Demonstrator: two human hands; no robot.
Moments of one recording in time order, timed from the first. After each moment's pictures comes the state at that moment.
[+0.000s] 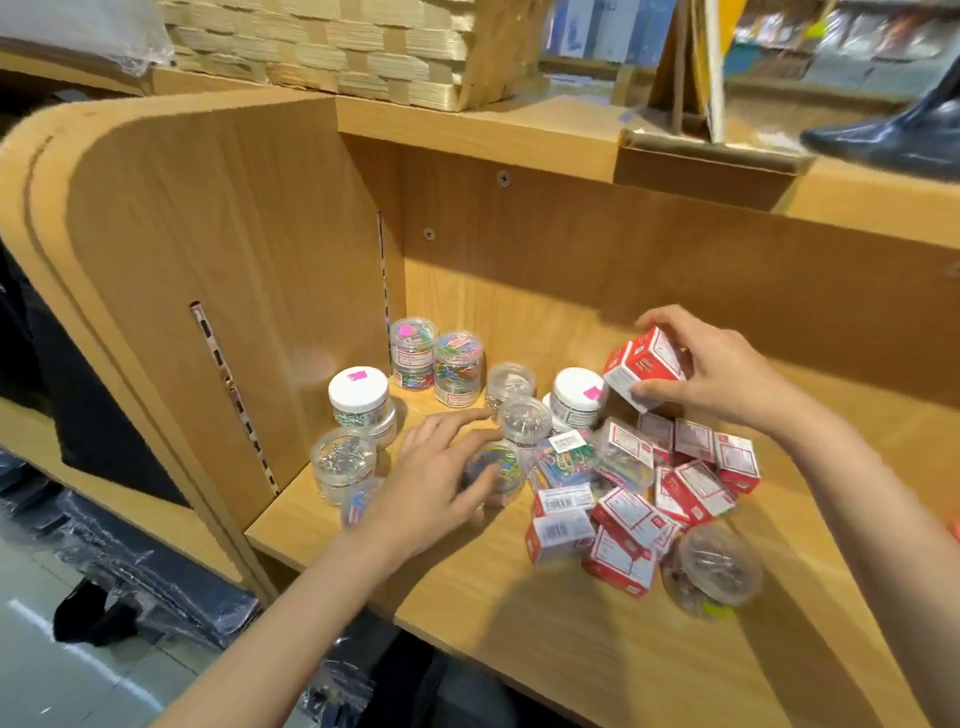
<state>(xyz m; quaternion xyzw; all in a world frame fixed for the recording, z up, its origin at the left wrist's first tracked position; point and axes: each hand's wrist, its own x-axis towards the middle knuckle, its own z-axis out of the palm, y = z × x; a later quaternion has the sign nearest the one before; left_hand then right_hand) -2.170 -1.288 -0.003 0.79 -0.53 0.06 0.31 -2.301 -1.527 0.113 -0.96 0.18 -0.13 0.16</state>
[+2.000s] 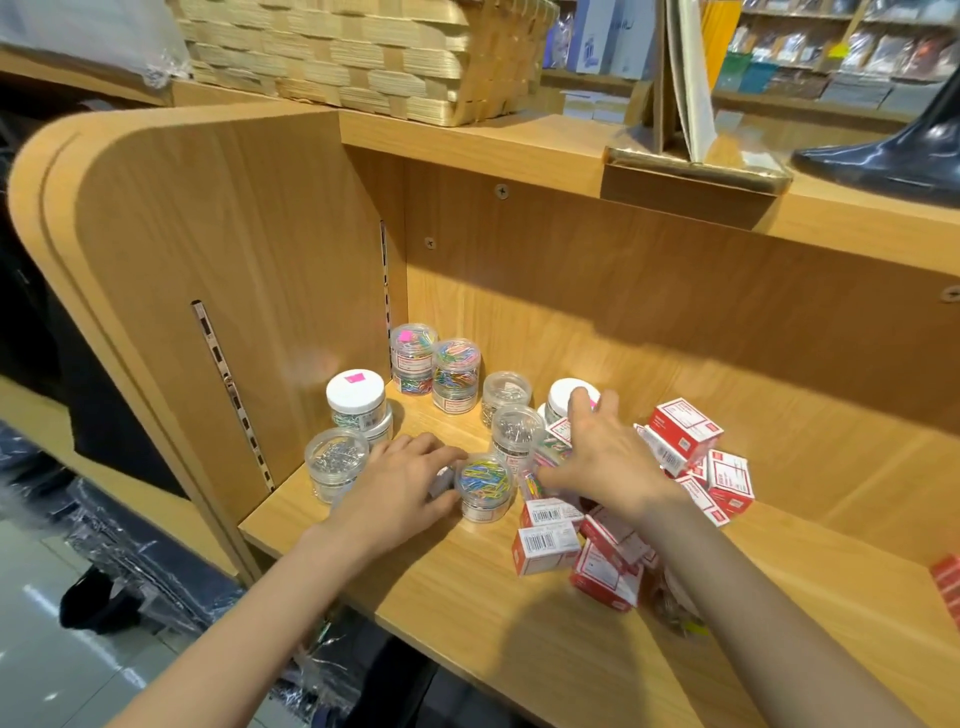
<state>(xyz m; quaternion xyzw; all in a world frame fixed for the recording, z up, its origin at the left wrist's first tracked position) -2.165 -1.280 0.005 0.86 -0.49 0.00 0.16 -2.279 -1.457 0.060 -0.96 0.26 -0.01 0.12</state>
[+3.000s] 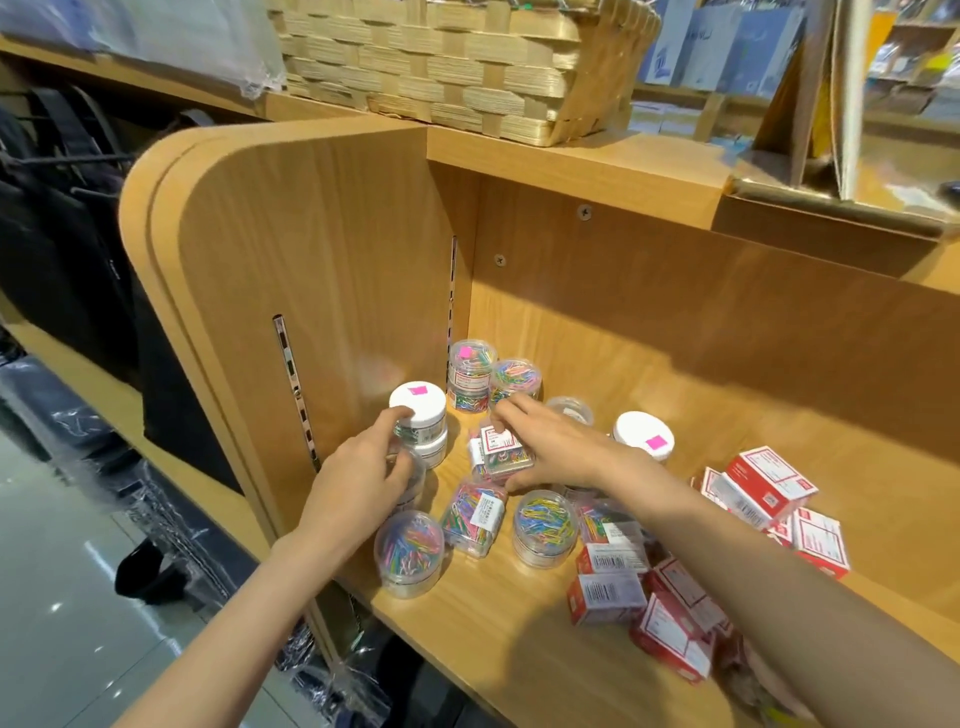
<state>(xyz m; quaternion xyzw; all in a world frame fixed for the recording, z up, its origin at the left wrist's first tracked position) -2.125 -1.230 0.012 0.90 -0.27 0.04 0.34 -2.167 -1.460 0.028 -0.99 -0.10 0.04 0.11</state>
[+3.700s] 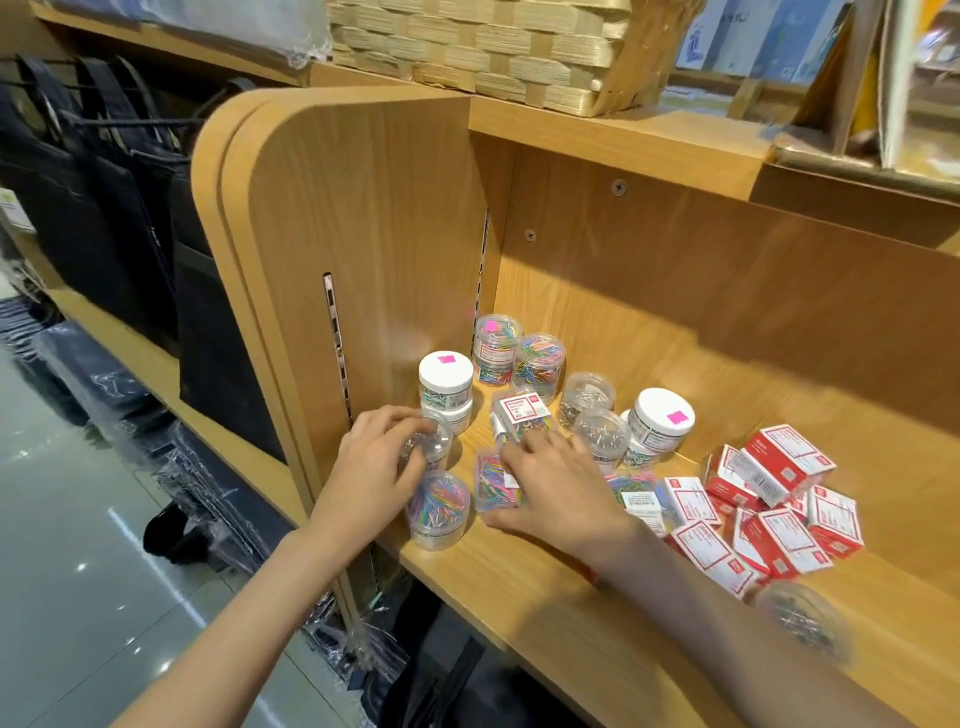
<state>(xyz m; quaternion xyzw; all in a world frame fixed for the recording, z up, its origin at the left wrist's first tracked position) -2.138 -1.202 -0.015 0.87 -0.33 0.12 0.34 -2.229 -1.383 0.017 -1.00 0.01 0.00 -0.01</state>
